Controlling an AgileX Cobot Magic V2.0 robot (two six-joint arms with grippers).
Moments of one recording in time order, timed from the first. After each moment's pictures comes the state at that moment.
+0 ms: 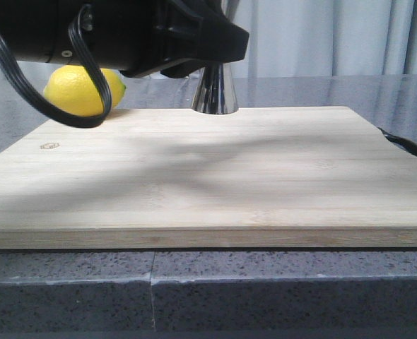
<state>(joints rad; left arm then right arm) -0.75 1.52 -0.74 0.45 -0.60 -0.33 0.58 1.23 -0.98 -1.33 -0.05 -0.47</state>
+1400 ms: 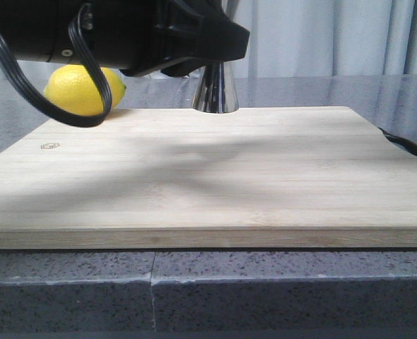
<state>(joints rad) -0.75 1.52 -0.74 0.45 -0.60 -0.33 0.54 1.23 -0.98 -1.12 0.12 0.34</state>
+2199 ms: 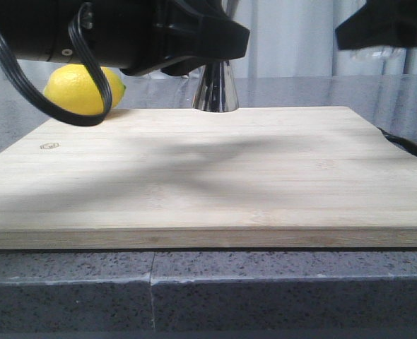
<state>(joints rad) -0.75 1.52 -0.74 0.45 -0.60 -0.33 0.12 1.26 -0.66 -1.12 -0.43 0.85</state>
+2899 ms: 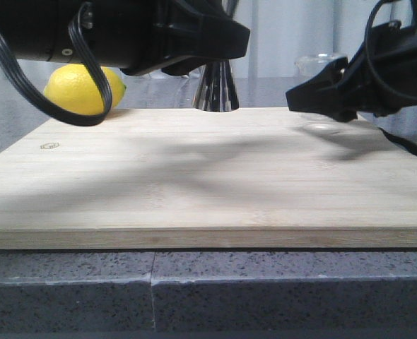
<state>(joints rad) -0.75 1.52 -0.74 0.45 -0.60 -0.33 0.12 1.58 -0.66 -0.81 -0.72 0.38</state>
